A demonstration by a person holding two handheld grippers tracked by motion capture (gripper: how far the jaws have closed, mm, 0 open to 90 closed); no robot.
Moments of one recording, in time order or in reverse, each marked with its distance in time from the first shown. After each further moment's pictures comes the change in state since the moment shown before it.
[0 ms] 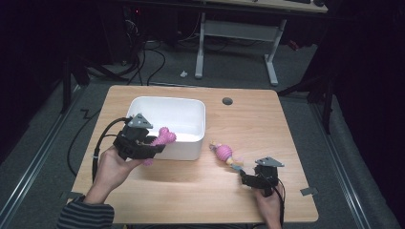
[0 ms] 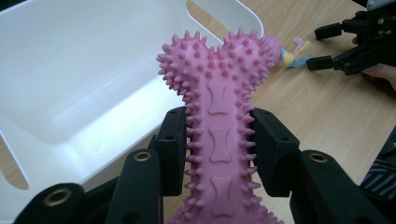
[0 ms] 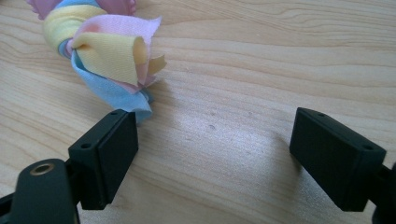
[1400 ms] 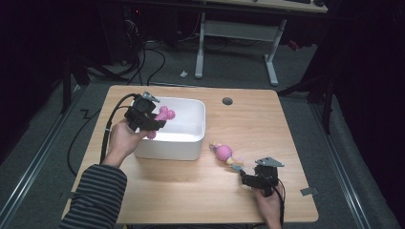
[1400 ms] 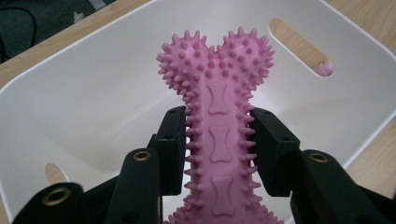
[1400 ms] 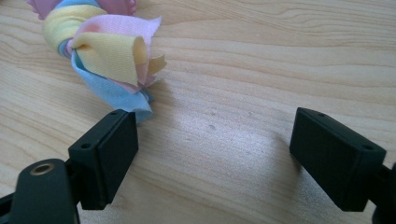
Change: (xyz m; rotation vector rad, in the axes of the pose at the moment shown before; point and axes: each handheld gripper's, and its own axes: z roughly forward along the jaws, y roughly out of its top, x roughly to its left) left arm 0.059 0.039 0.054 0.065 0.118 -0.040; right arm 0.000 0.000 0.000 0.000 0.000 0.000
